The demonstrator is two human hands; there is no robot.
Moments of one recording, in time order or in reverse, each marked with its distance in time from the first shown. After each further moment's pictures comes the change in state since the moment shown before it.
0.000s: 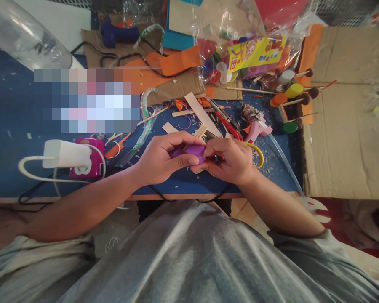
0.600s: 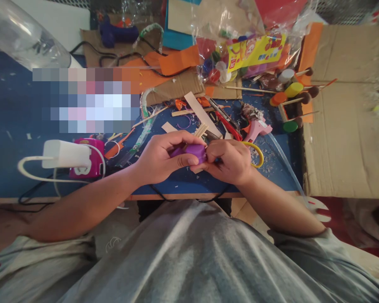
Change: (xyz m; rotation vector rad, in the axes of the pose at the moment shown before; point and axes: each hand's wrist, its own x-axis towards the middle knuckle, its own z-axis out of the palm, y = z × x) left_hand 0.001 -0.003 -0.003 0.020 0.001 0.082; right_hand 0.005 -0.003 0.002 0.158 0.048 -0.050
